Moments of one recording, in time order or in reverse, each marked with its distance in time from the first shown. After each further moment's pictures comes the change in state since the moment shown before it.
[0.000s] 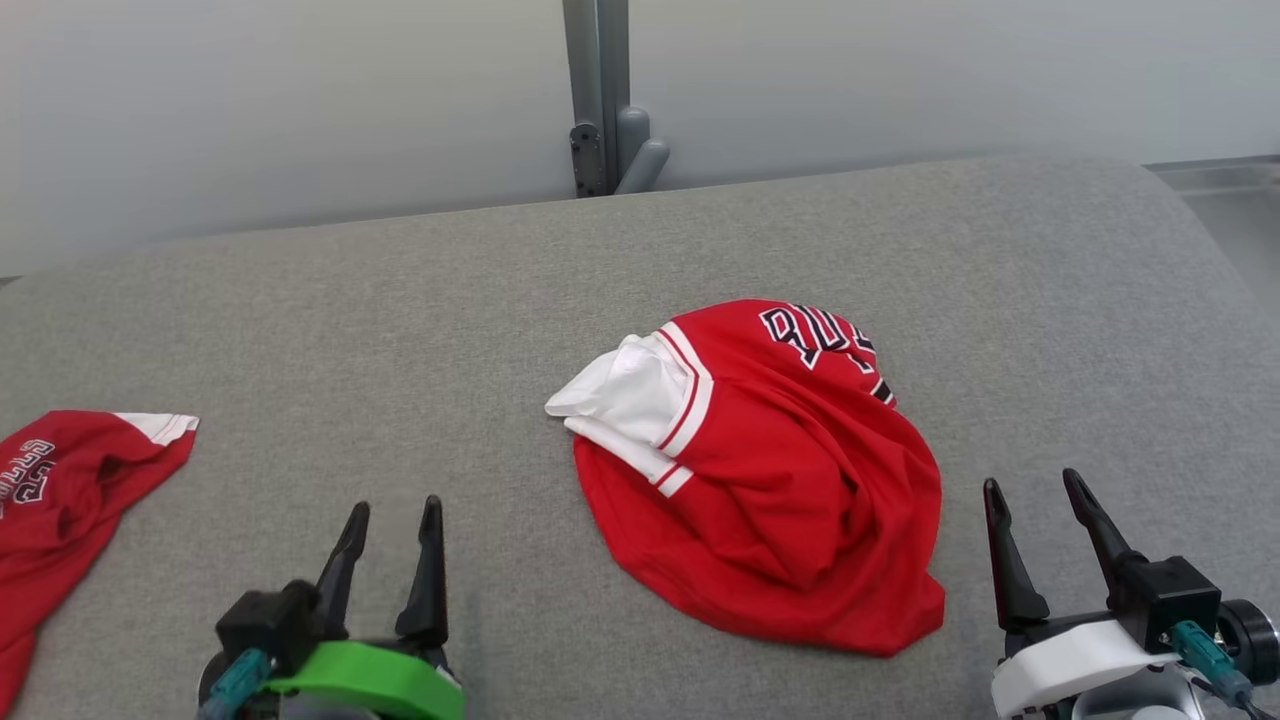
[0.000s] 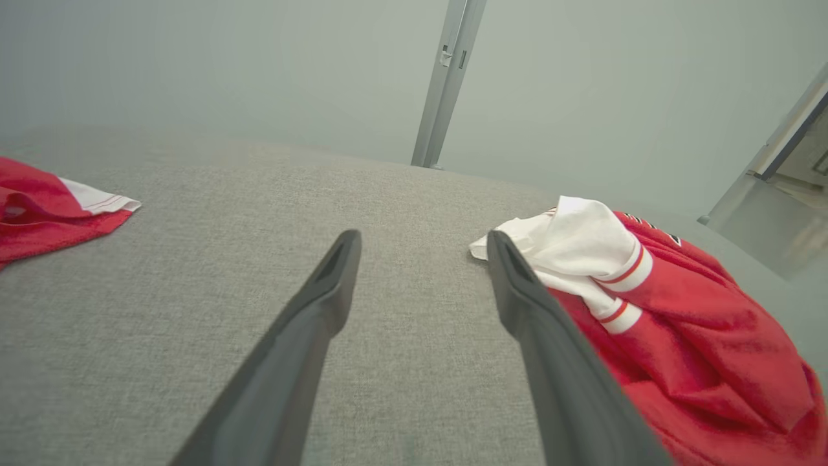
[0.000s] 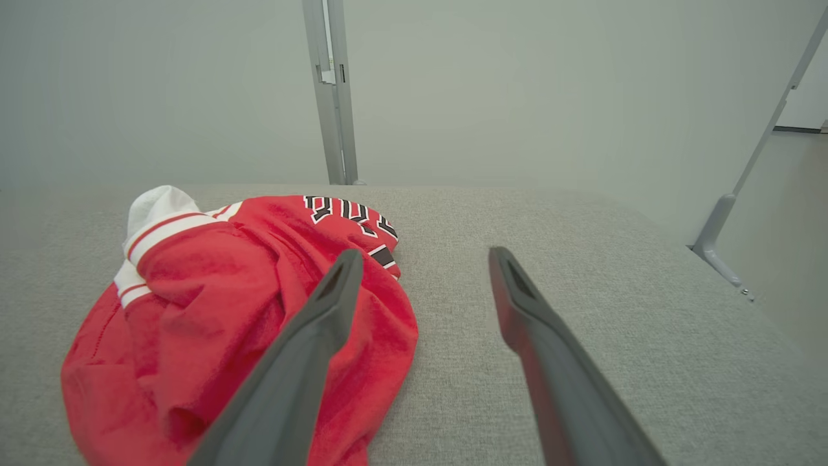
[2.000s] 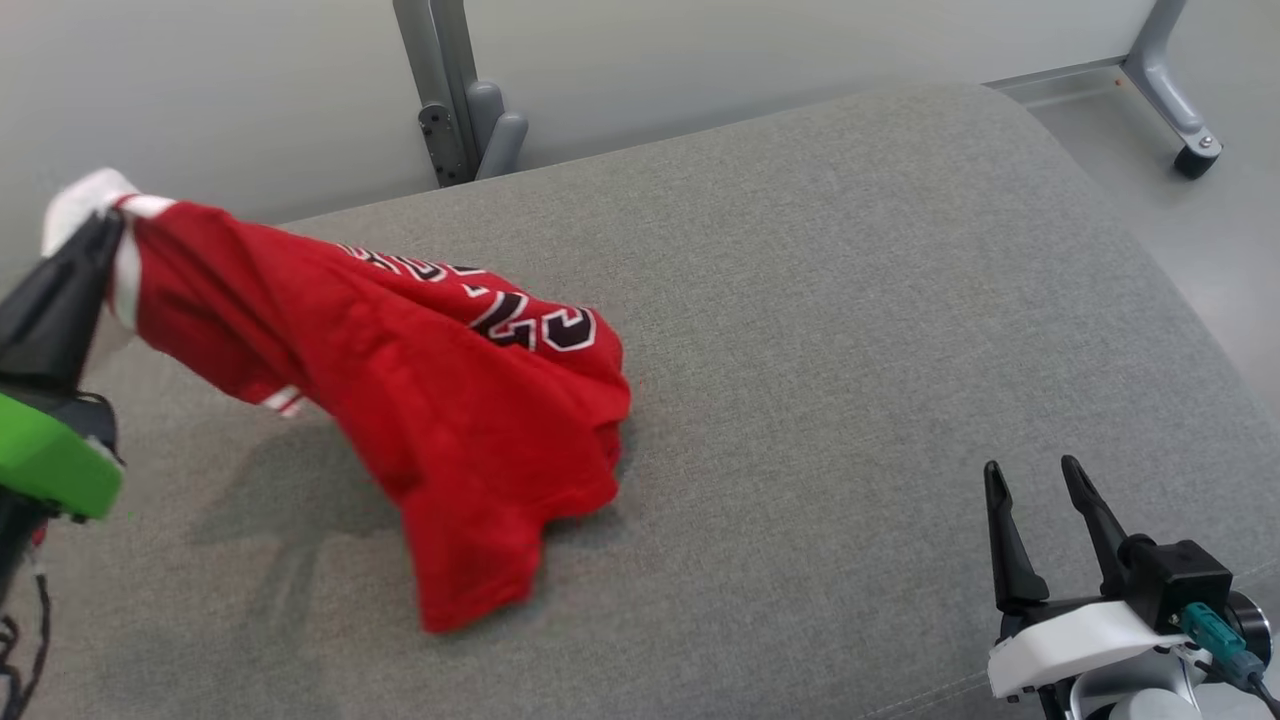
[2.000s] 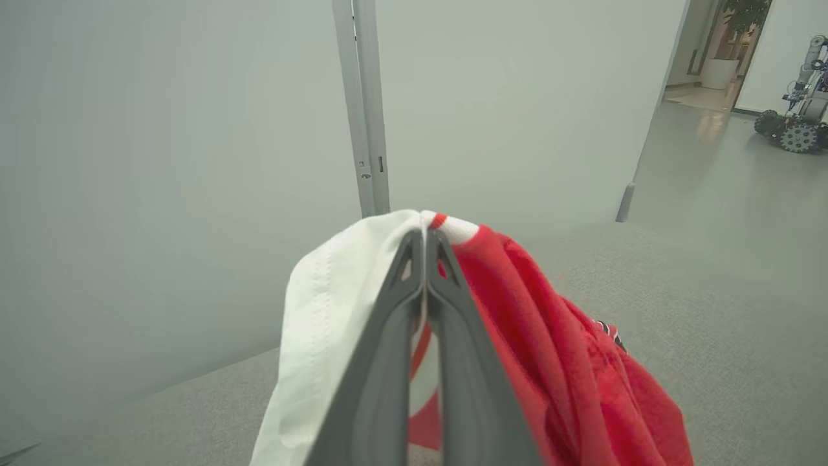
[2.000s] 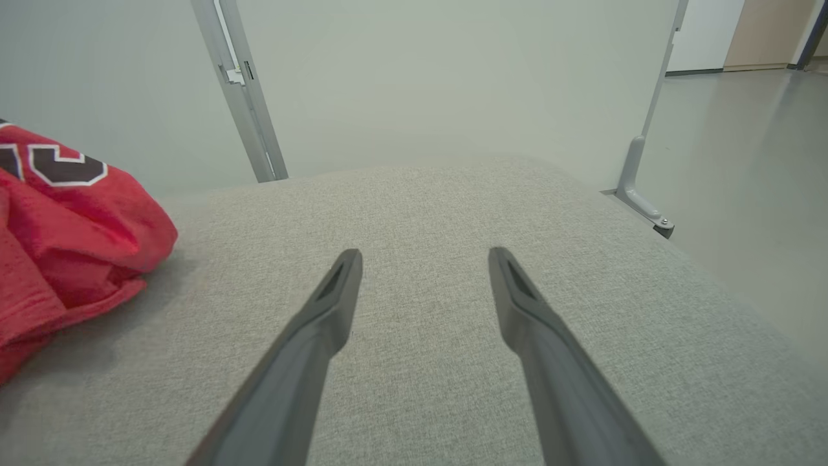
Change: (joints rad) left arm -0.296 0.593 -0.032 -0.407 -0.408 0.043 0.453; right arm -0.035 0.003 0.002 0.030 0.085 0.000 0.000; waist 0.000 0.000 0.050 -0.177
